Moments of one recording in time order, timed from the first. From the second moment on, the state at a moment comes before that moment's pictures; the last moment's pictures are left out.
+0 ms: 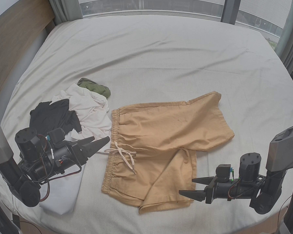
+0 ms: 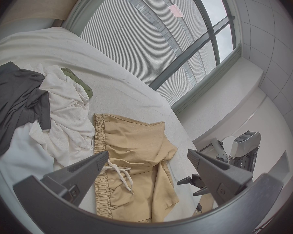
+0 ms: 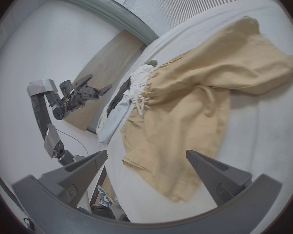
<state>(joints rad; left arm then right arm) -0.24 1.91 -0.29 -1.55 -0.52 -0.48 0.45 2.15 -0.17 -1.54 0.52 0.29</state>
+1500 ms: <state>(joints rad) -0.24 1.94 -0.29 -1.55 -0.52 -0.47 0.42 2.33 -0.17 -1.54 0.53 0.51</state>
